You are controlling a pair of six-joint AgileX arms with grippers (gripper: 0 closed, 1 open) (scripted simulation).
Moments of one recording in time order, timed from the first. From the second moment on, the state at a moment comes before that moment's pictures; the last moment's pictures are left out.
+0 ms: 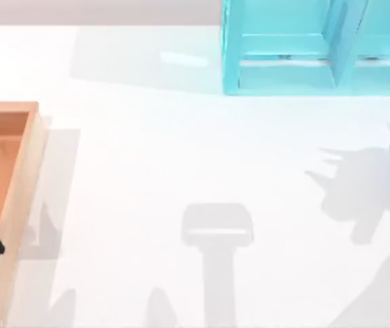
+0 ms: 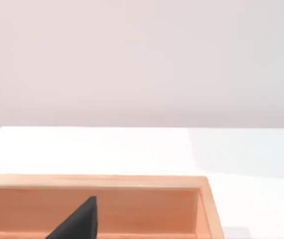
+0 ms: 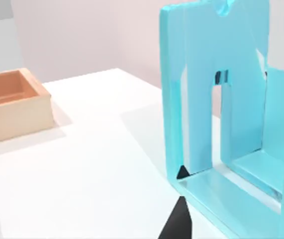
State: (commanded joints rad) left arm 0.00 0.00 0.00 0.00 0.00 0.00; right arm -0.51 1.90 1.09 0.34 -1.69 -0.47
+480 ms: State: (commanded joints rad) left arm 0.00 0.00 0.00 0.00 0.00 0.00; right arm -0.51 1.90 1.09 0.34 -1.69 -0.47
